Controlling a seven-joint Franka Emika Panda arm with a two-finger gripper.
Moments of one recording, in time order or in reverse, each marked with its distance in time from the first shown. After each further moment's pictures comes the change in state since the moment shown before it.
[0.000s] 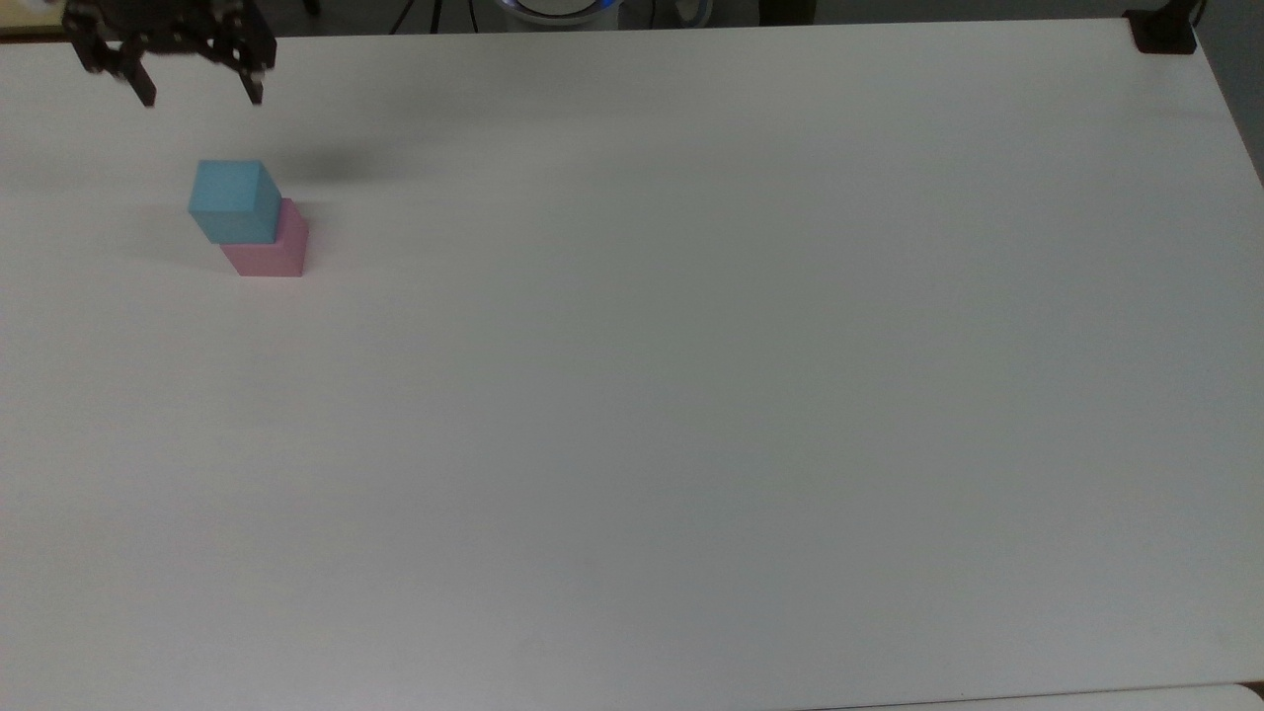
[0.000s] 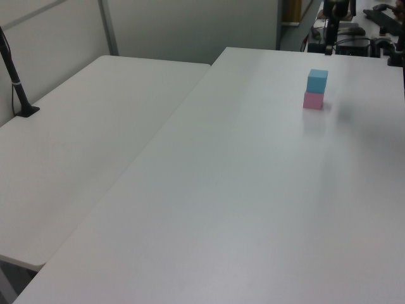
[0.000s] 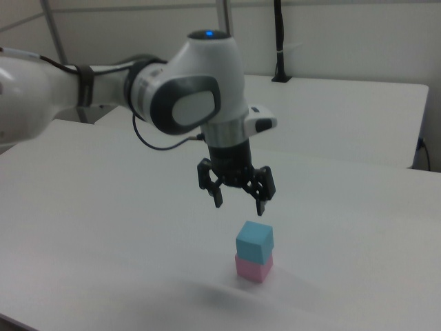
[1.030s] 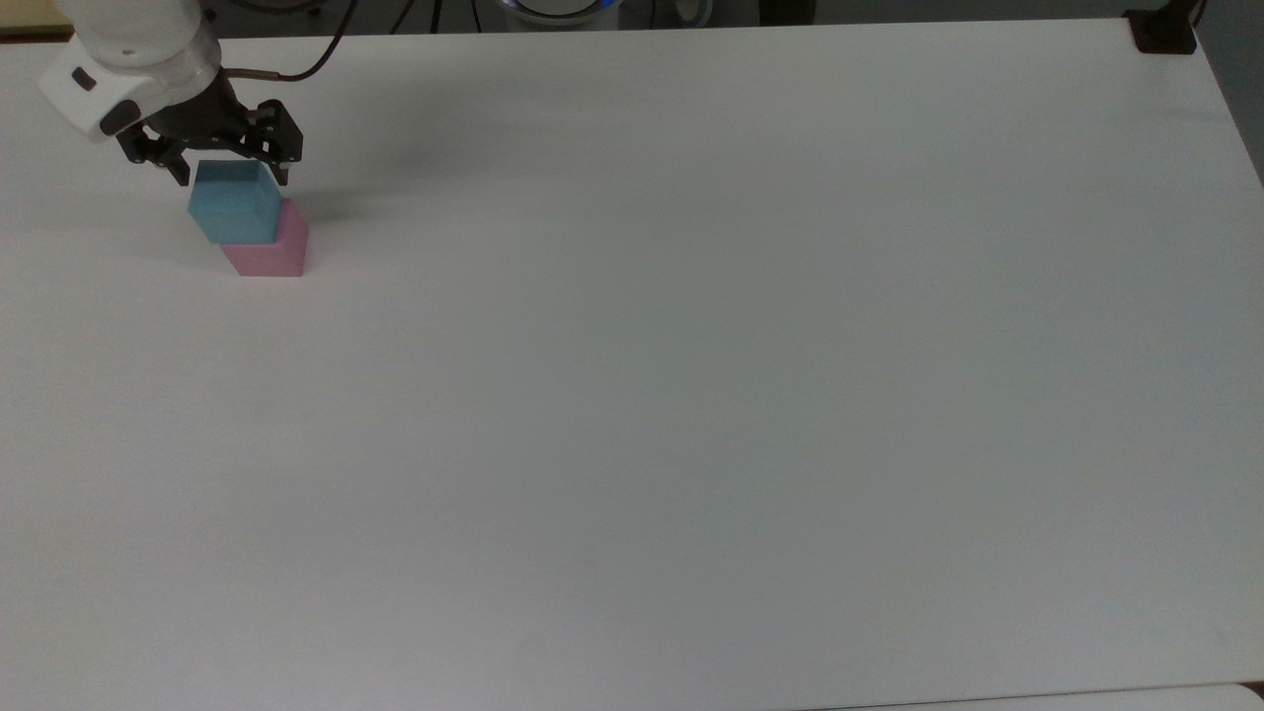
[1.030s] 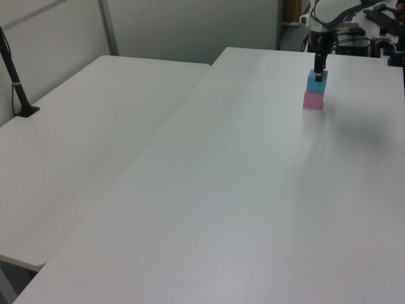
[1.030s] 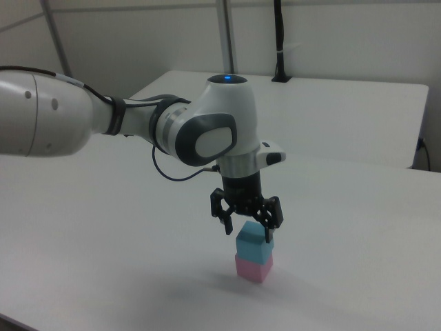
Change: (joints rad) arm 0.006 0.151 0.007 -0.015 -0.025 0.101 0.029
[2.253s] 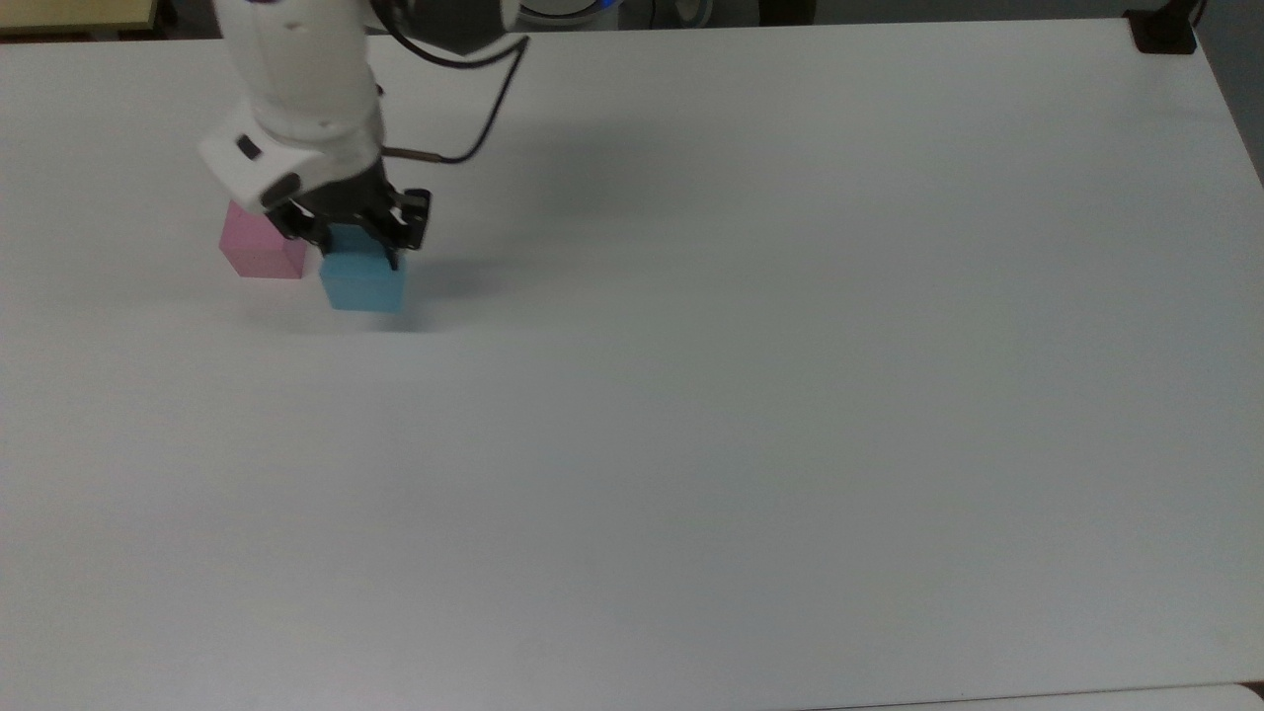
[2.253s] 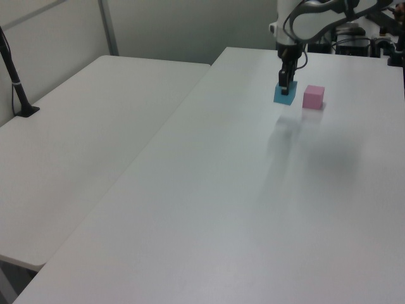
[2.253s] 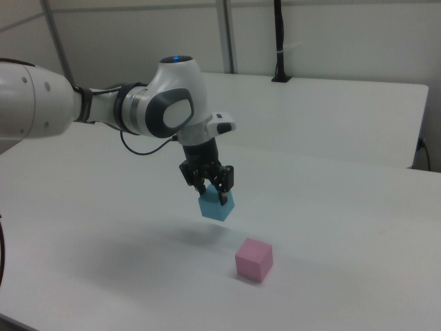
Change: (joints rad) arm 0.226 0.059 0.030 0.074 -0.012 0.045 0.353
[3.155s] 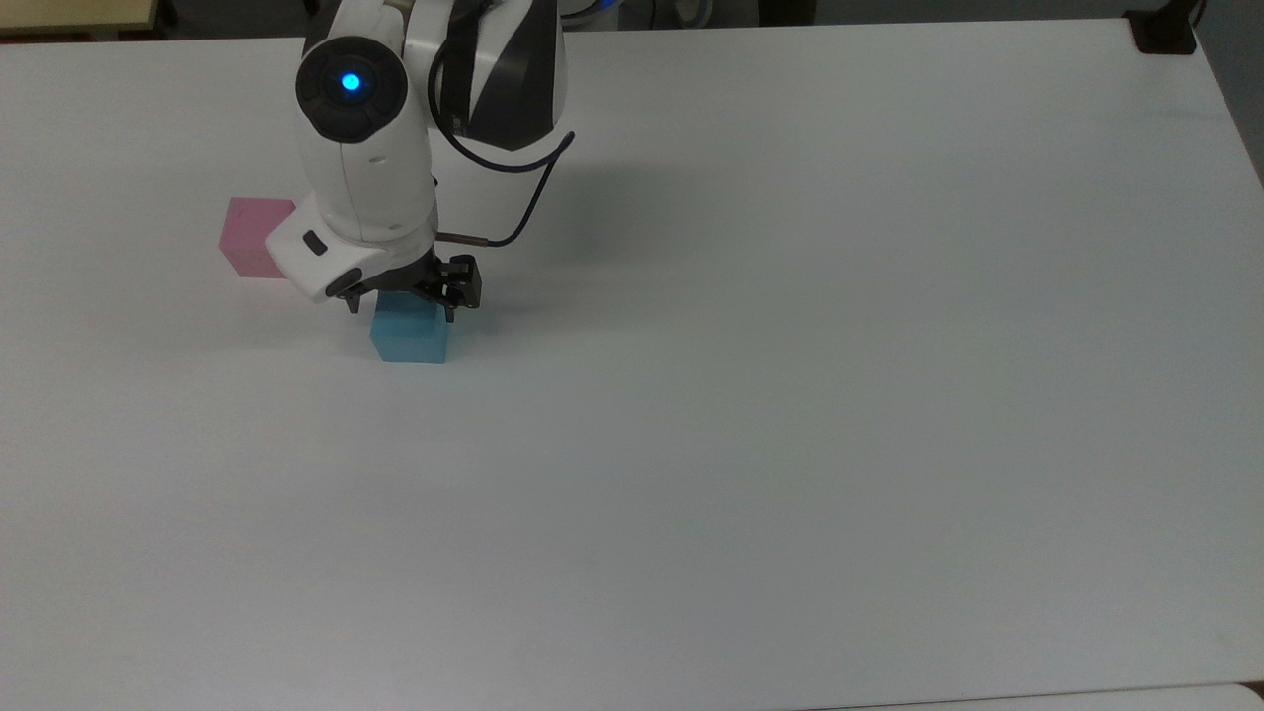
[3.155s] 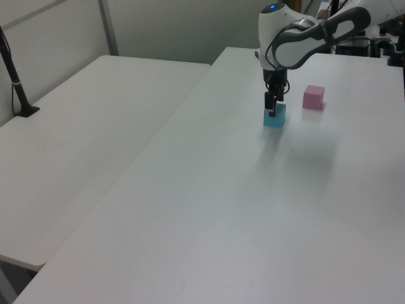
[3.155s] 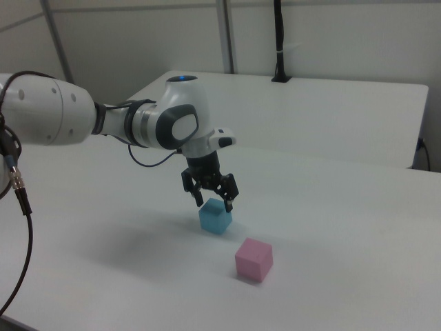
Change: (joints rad) arm 0.020 0.149 0.018 0.084 0.000 0.015 0.062
